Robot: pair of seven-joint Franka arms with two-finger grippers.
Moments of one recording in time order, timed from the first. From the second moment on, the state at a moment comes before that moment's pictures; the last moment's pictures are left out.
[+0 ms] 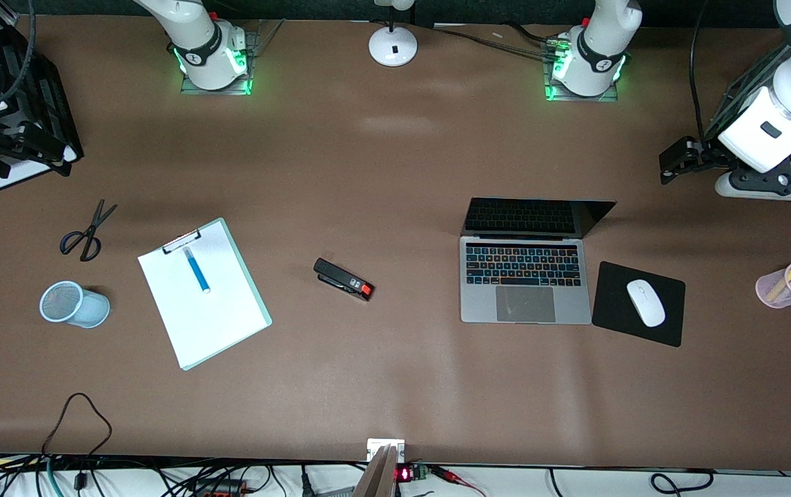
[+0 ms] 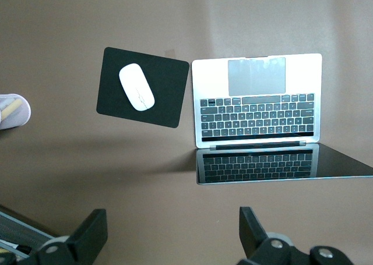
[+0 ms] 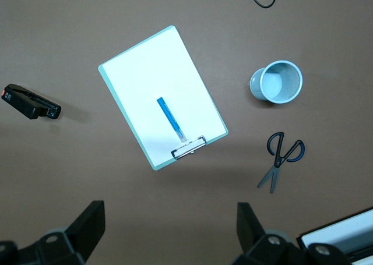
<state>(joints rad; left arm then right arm) -0.04 -0.02 -0.06 -1.70 0.02 1.65 -0.05 0.12 -0.02 -0.13 -1.63 0.01 1.65 -0.05</state>
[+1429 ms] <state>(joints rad) -0.04 0.01 -0.06 -1.70 0.02 1.65 -0.05 0.12 0.13 -0.12 -1.63 0.02 1.65 -0.10</state>
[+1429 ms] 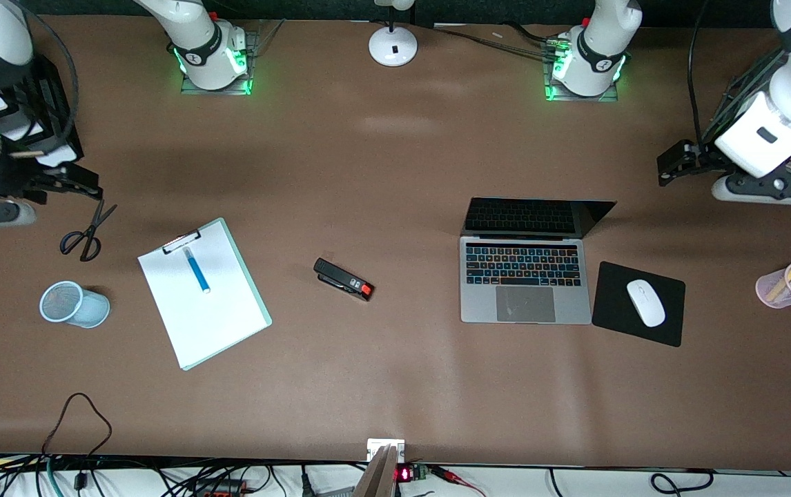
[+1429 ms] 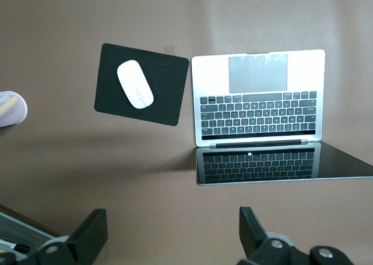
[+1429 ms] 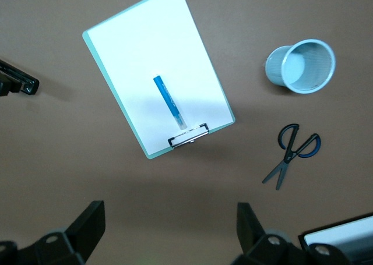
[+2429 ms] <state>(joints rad) -0.07 0.22 -0.07 -1.47 0.02 1.62 -0.05 0.20 0.40 -0.11 -1.64 0.01 1.93 -0.39</state>
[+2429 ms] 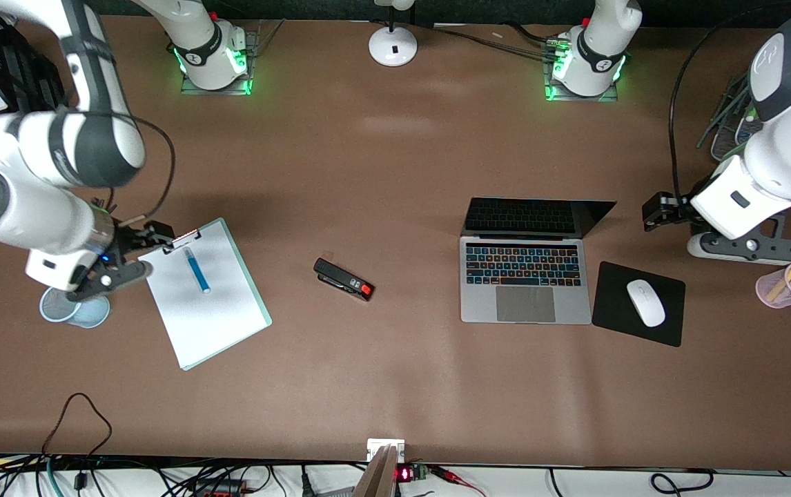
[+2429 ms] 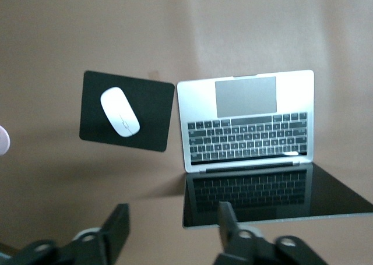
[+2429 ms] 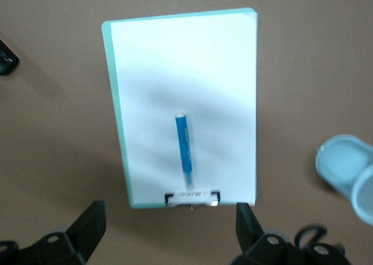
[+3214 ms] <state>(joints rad) -0.10 0.24 -0.09 -1.48 -0.01 1.46 -0.09 0.25 0.61 -0.11 -1.65 0.01 2.15 -0.60</state>
